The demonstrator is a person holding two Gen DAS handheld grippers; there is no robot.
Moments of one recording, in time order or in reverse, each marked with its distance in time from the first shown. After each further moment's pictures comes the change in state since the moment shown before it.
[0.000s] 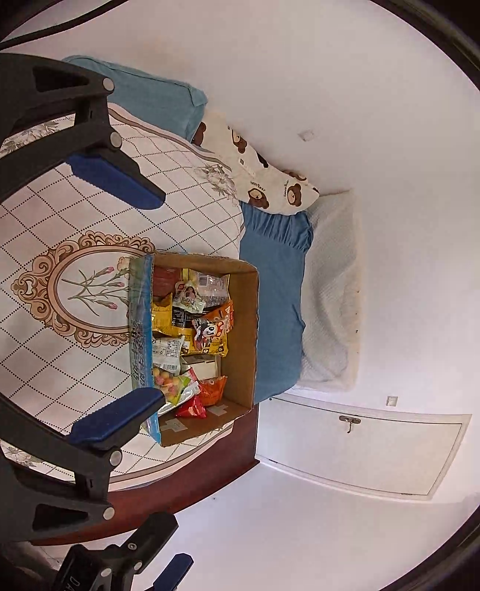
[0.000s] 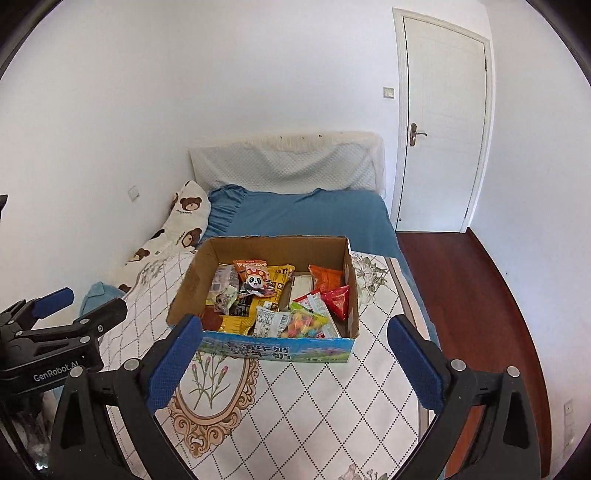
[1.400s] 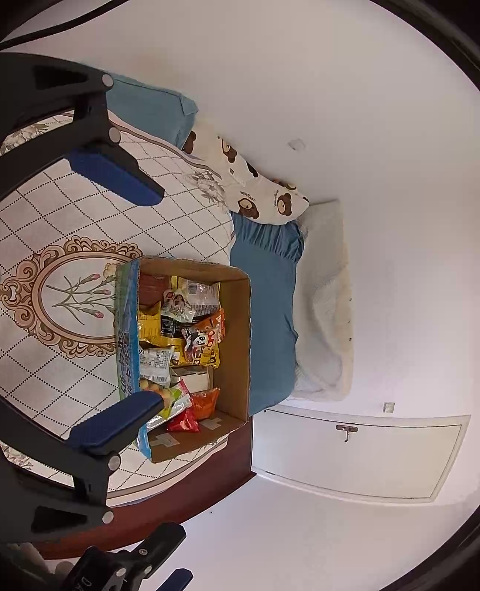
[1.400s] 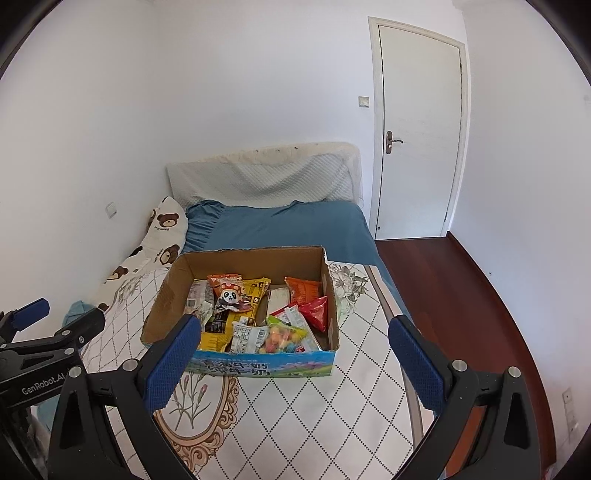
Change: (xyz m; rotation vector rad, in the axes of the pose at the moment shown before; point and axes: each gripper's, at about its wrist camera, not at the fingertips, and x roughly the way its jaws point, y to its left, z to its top) left arm 0.028 -0.012 0.003 0.014 -0.039 0.067; right arm 0.022 -0.017 -0.003 0.049 -0.048 -0.095
